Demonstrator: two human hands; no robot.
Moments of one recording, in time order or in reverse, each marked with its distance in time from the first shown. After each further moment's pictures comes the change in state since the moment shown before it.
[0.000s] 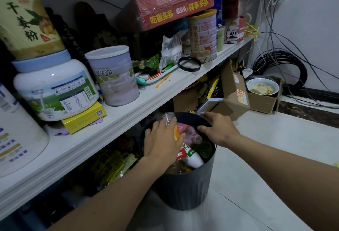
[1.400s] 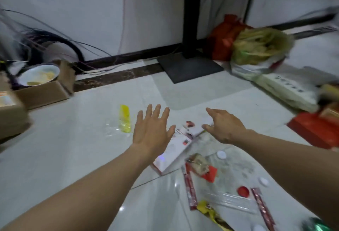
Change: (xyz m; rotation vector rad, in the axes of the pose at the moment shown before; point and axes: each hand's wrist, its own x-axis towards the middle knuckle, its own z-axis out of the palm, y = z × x) left_hand -0.184 0.525 0.117 -0.061 -0.204 1.124; right_hand -0.438 0.439 -0.182 -0.389 0.235 0.949
